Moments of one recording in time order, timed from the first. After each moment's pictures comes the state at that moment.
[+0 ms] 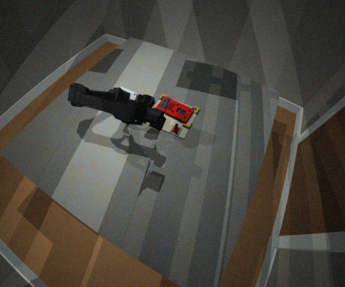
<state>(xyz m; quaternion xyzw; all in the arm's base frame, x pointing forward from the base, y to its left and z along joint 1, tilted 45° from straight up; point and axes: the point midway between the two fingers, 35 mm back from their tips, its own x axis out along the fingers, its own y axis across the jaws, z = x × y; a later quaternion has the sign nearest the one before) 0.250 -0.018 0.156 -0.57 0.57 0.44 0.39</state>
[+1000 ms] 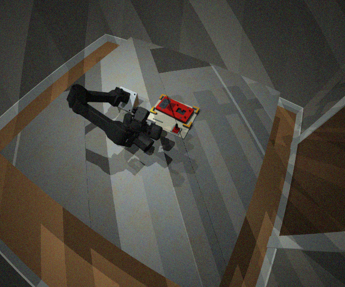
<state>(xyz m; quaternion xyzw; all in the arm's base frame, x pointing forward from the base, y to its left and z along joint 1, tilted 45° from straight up) 0.253 -0.049 0.148 -0.49 0.47 0.53 0.50</state>
